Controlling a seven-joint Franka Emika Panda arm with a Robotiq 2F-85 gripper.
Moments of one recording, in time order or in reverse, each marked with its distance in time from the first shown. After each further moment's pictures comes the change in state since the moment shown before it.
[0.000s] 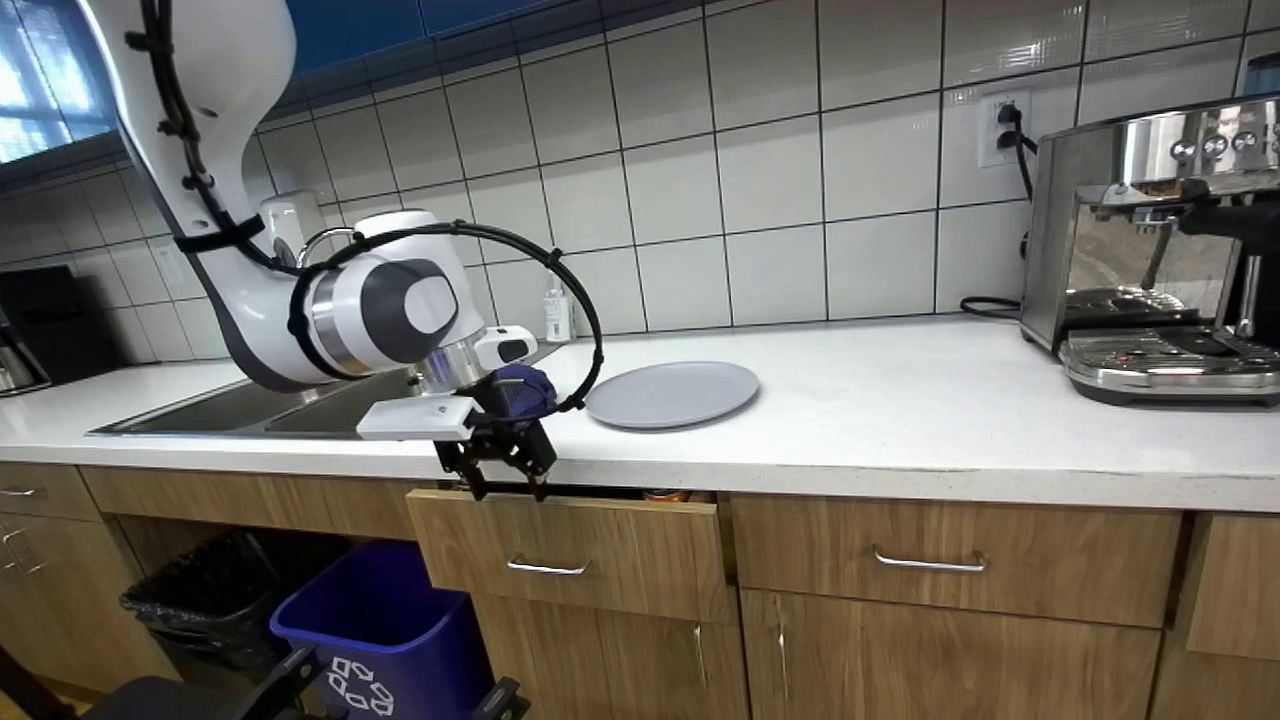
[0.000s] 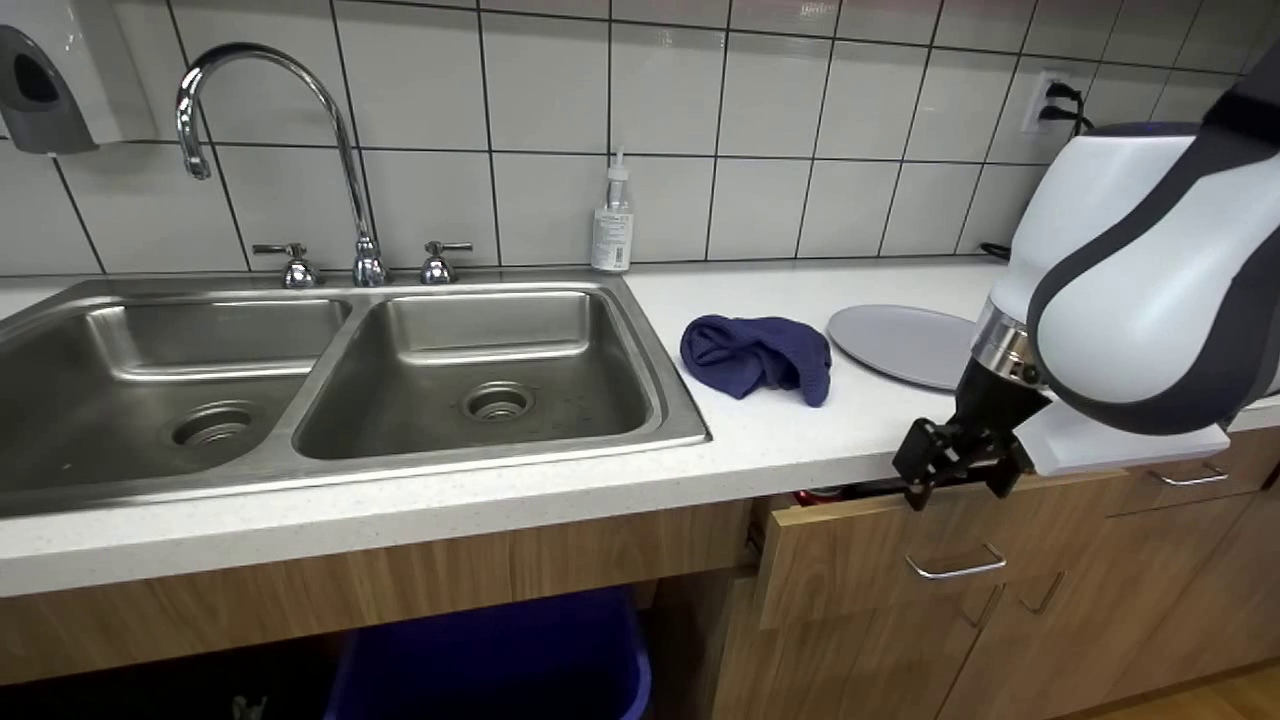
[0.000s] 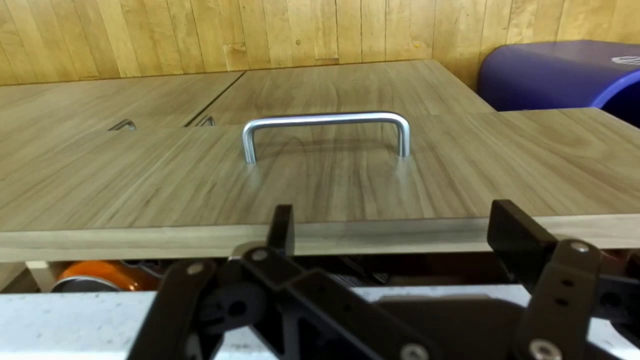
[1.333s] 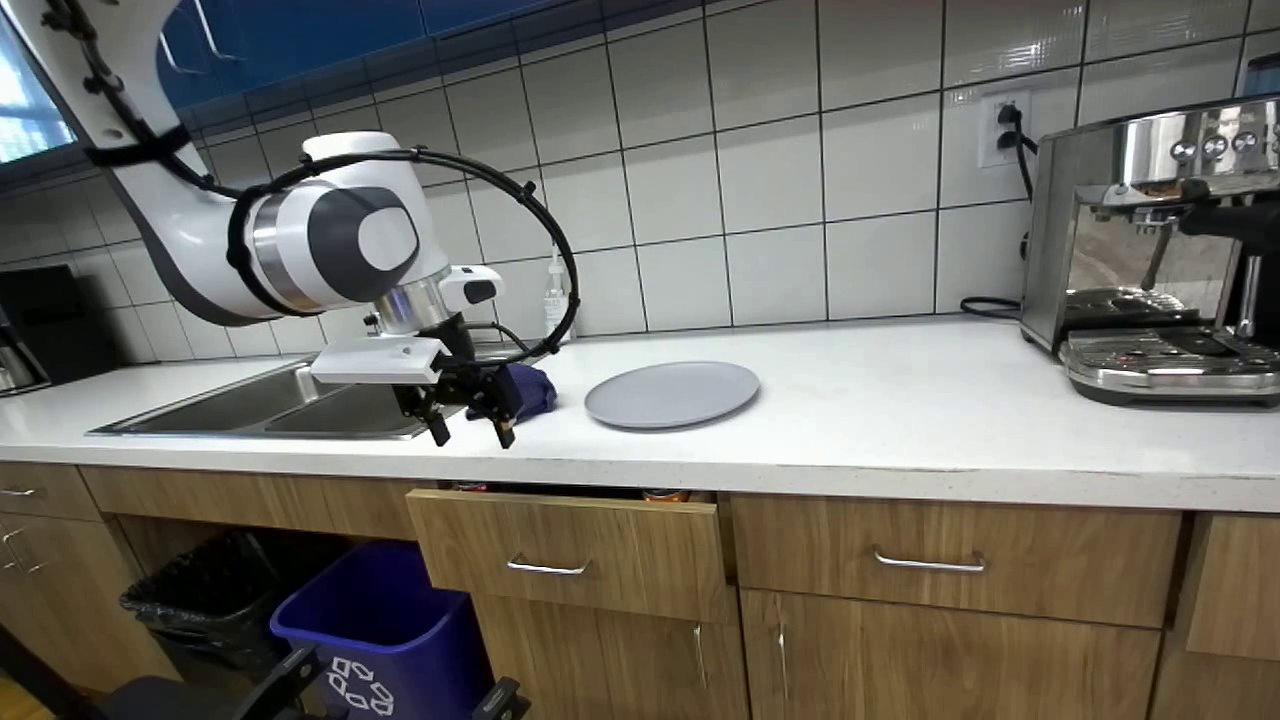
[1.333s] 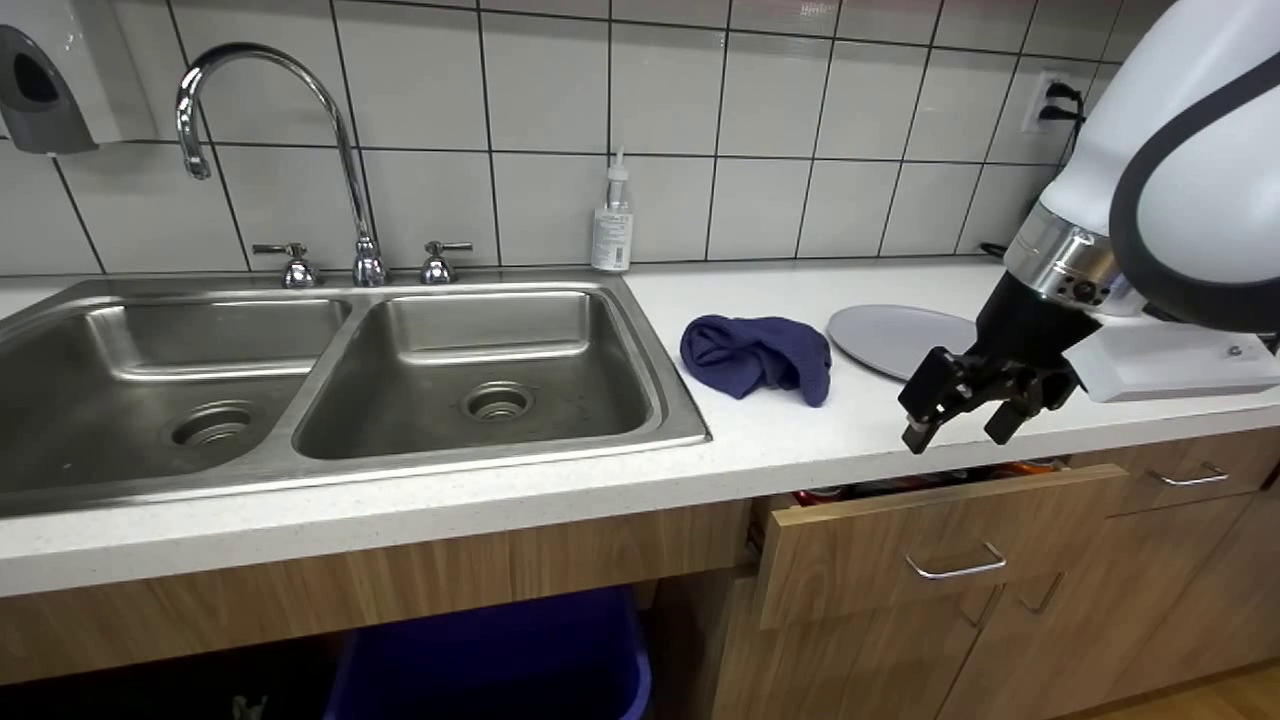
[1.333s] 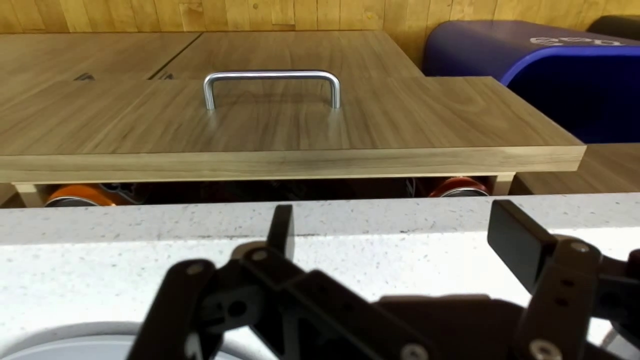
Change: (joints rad) arm -0.227 -0.248 0.247 -0.097 -0.008 -0.047 -0.050
